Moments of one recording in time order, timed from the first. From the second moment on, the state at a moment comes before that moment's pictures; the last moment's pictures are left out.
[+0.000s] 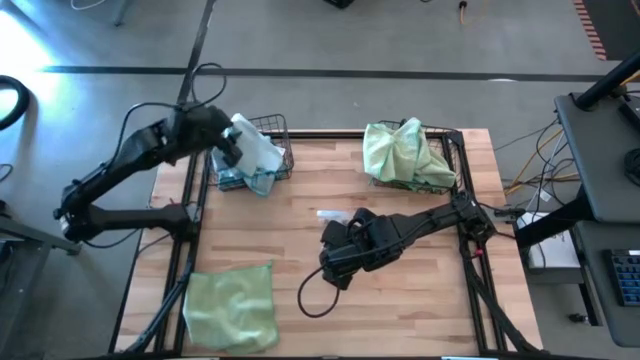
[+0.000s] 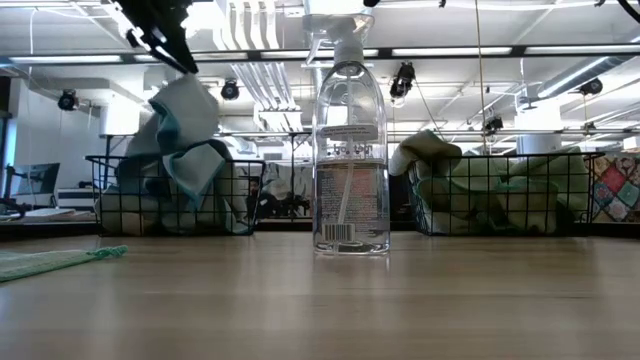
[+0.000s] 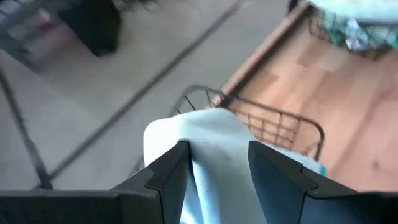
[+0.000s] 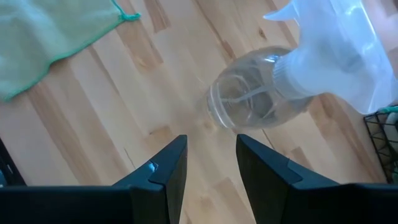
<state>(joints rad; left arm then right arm) 0.62 0.96 1.15 -0.83 -0.26 0.12 0.36 2.11 2.35 -1.54 0.32 0.81</state>
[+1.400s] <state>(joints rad) 0.78 0.53 1.15 -1.24 0.40 -0.21 0.35 2.11 2.35 -1.43 0.34 0.81</state>
